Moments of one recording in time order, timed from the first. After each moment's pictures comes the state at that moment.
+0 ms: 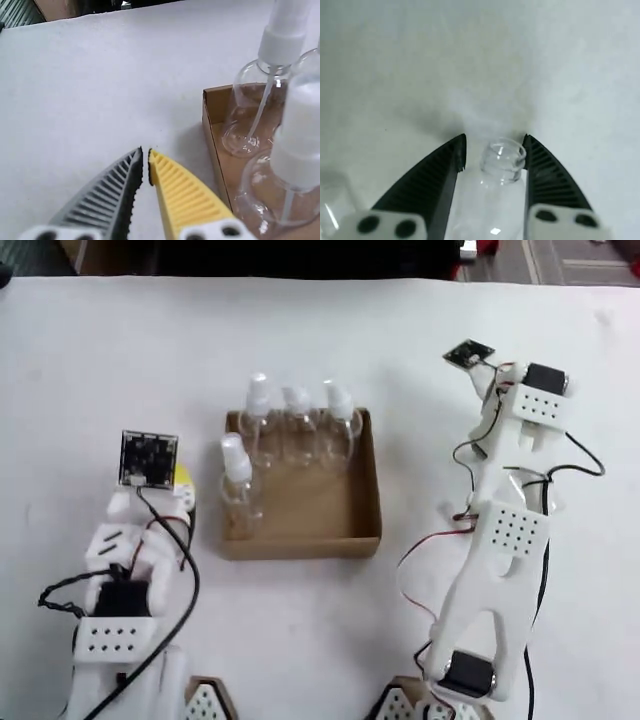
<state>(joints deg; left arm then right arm) -7.4 -67.9 82.5 24.6 -6.3 15.3 68.6 -76.0 96.8 57.2</state>
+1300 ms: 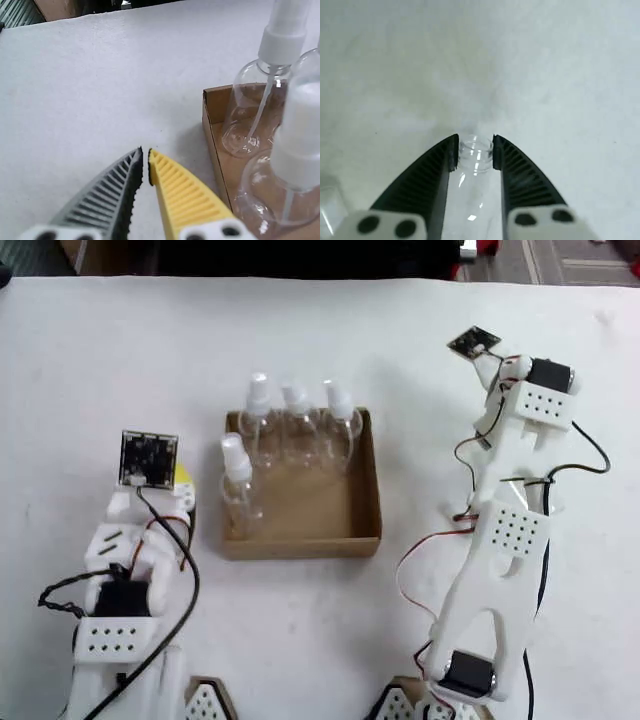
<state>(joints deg) -7.4 -67.9 82.5 24.6 -6.3 15.3 68.4 -80.8 96.9 56.8</state>
